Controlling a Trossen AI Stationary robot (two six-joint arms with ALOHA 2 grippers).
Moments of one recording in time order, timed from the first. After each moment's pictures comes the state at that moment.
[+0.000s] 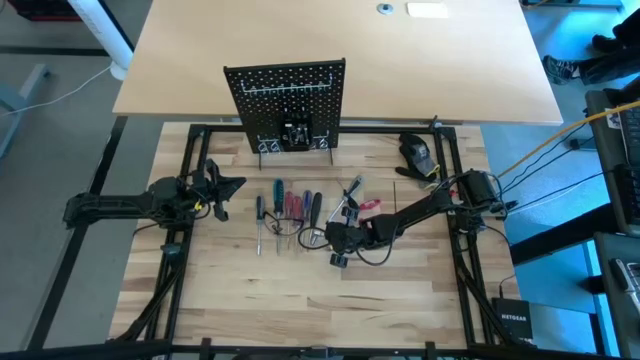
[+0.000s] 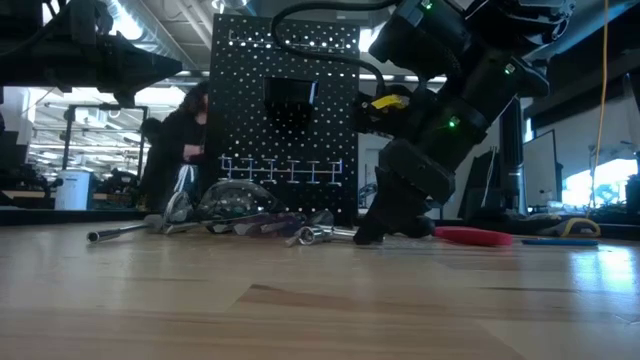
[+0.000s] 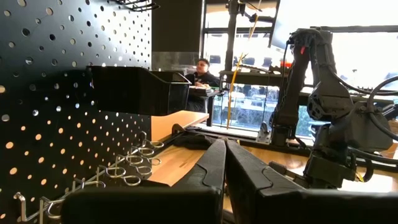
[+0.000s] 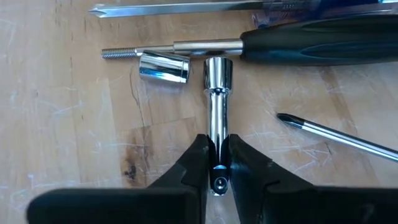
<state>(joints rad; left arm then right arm) 0.07 0.13 0.01 0.30 -0.30 -0.01 0.23 1.93 0.97 -0.05 0.35 0.33</state>
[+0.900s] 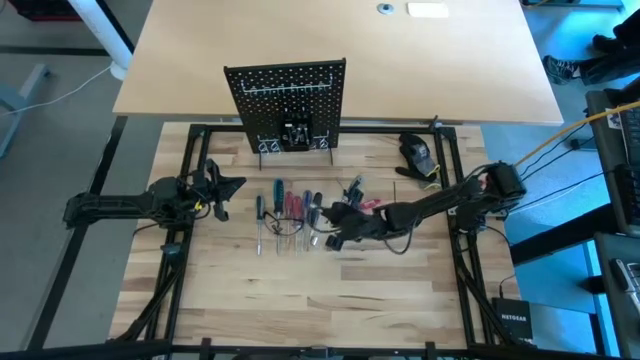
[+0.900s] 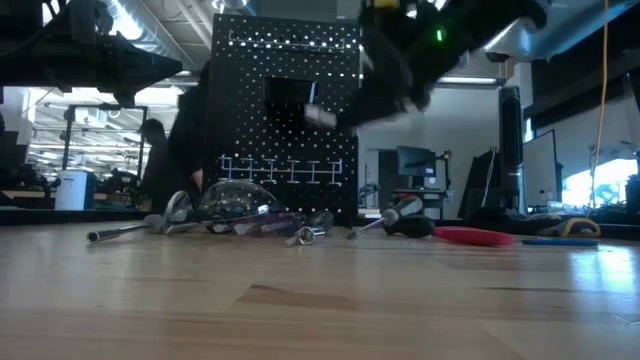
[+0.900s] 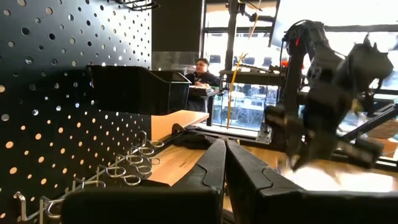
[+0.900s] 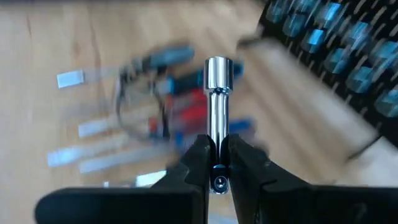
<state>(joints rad) 0.07 0.13 0.01 0.29 -0.30 -0.01 0.22 1.67 1.00 0.02 0.60 0.26</state>
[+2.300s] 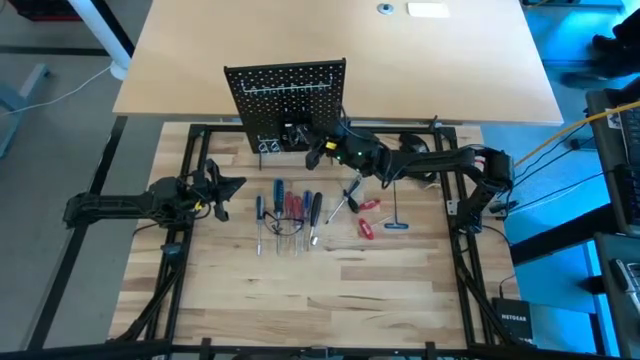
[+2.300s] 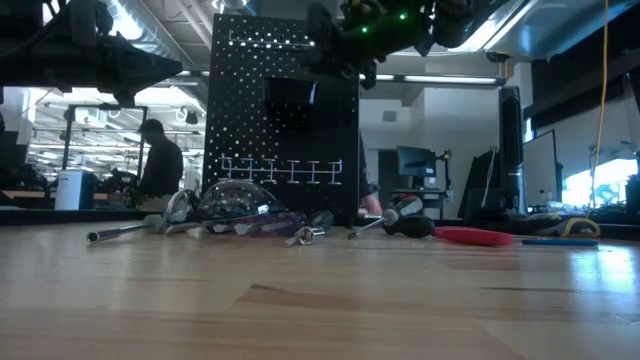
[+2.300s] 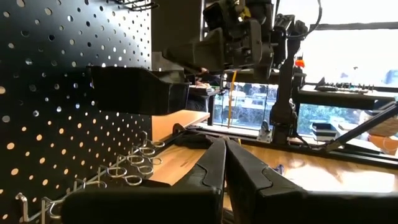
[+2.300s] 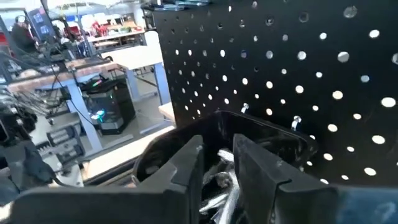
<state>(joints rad) 0.07 0.13 0.01 0.29 -0.30 0.00 -0.22 1.72 1.18 0.52 0.36 0.17</state>
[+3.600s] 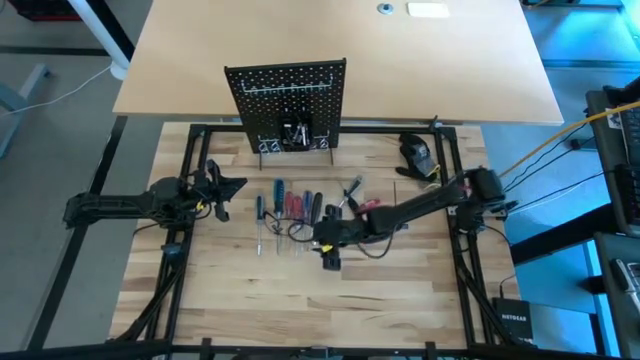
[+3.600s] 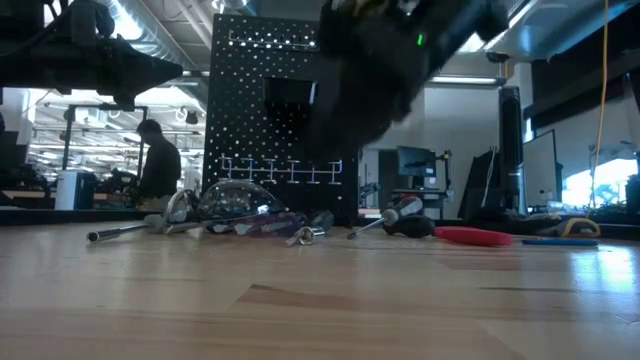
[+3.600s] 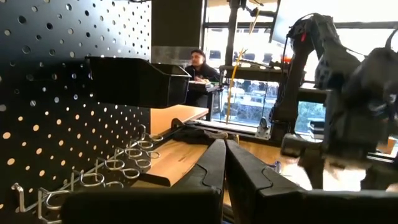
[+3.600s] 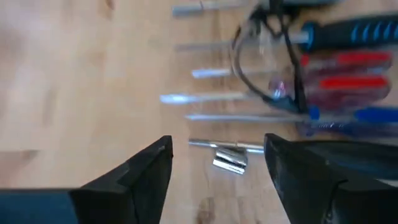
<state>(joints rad) 0.07 0.13 0.01 0.27 -0.30 -0.03 0.22 1.87 1.18 -0.14 0.17 0.18</state>
